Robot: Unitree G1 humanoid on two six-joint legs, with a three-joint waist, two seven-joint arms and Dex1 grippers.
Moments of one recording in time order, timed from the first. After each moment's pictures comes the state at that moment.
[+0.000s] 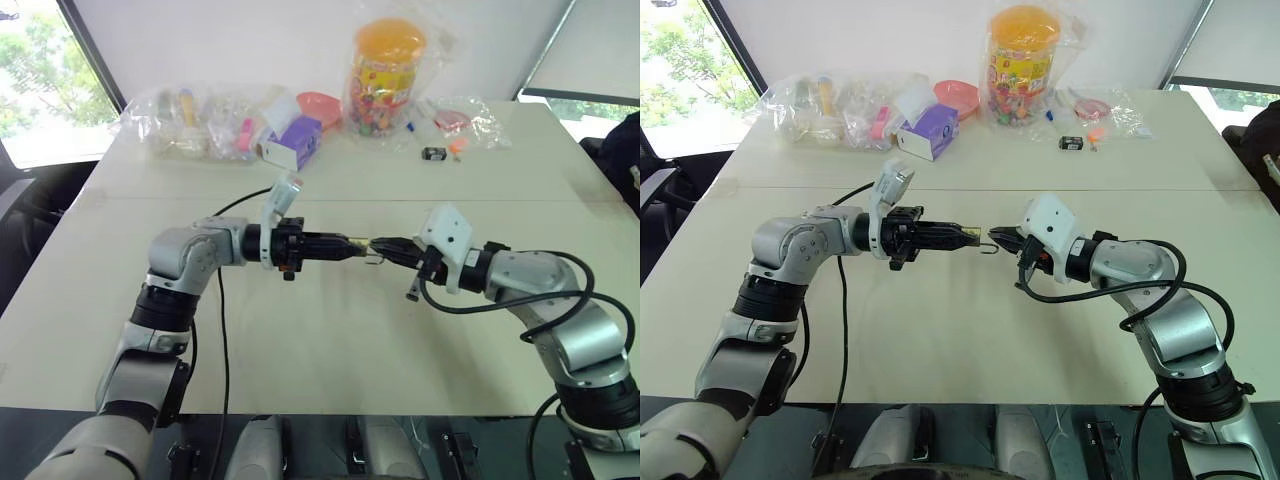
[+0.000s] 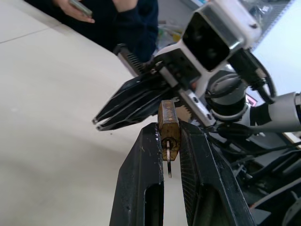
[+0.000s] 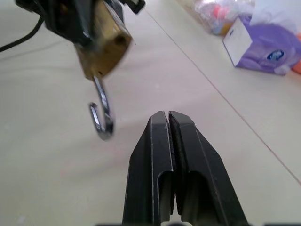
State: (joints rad) left arm -0.76 0.38 -0.10 0.10 -0.69 0.93 -1.21; right arm -0.34 -0.69 0.04 -0.50 0.32 0.62 0.77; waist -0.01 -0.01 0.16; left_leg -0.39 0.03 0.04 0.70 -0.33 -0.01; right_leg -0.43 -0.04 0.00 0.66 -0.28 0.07
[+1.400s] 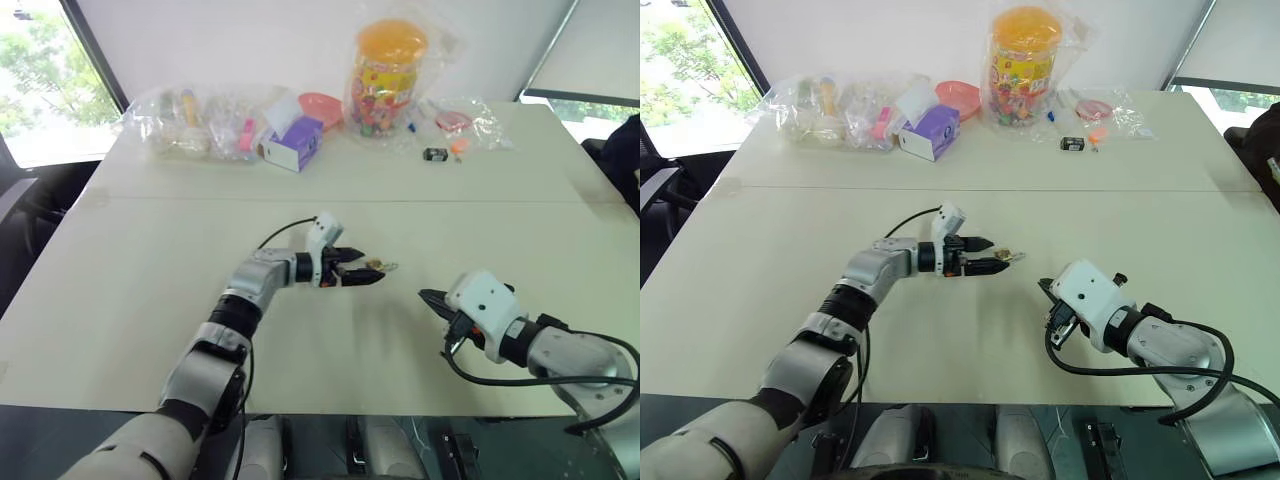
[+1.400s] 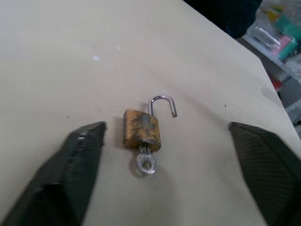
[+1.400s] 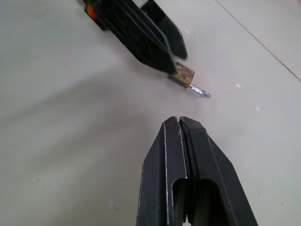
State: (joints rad) left arm -0.74 0.15 -0.18 0.56 -0.28 0.45 -1.03; right arm 0.17 -0.78 -0.15 -0.84 0.22 0.73 0.58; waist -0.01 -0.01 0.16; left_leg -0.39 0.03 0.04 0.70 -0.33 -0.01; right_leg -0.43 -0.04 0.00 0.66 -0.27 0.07
